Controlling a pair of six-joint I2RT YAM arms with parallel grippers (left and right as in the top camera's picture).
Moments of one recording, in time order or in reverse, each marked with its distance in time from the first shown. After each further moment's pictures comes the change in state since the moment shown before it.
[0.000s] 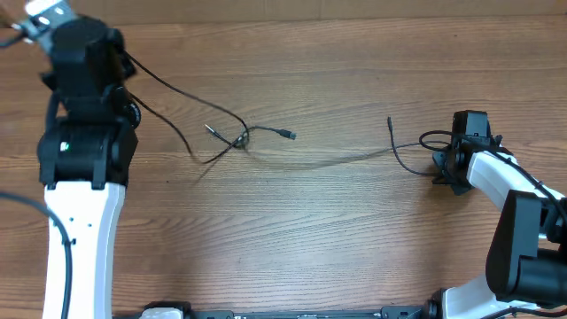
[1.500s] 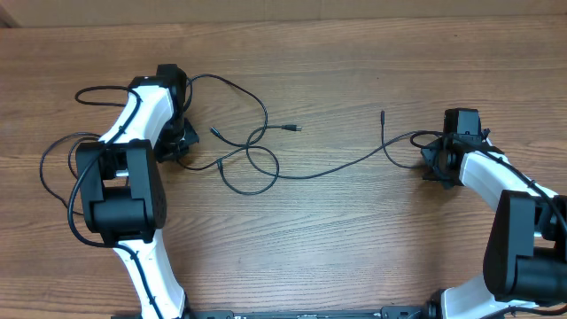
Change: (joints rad) left arm 0.061 0.791 0.001 -0.402 0.333 -0.196; right arm 0.053 0.003 -0.006 0.070 -0.086 0.002
